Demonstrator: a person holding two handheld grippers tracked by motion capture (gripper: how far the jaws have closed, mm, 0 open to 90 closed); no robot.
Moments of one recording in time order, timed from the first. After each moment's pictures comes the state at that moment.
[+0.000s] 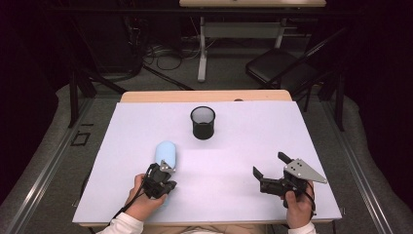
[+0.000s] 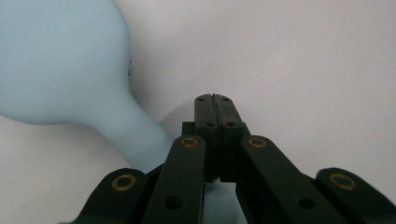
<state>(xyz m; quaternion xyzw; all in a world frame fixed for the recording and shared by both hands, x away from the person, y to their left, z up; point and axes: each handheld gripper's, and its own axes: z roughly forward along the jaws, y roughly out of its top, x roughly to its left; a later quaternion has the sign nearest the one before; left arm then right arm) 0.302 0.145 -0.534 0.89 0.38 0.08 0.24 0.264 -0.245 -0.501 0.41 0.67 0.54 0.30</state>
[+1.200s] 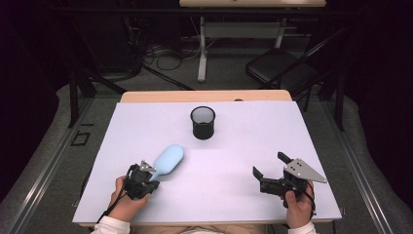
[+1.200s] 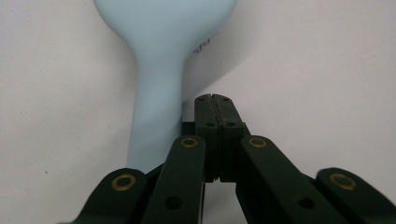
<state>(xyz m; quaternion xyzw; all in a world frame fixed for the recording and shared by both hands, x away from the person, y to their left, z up) 0.301 0.194 -0.538 0.86 0.44 0.09 0.24 0.265 -0.245 -0.502 0.41 0.67 0.54 0.30</state>
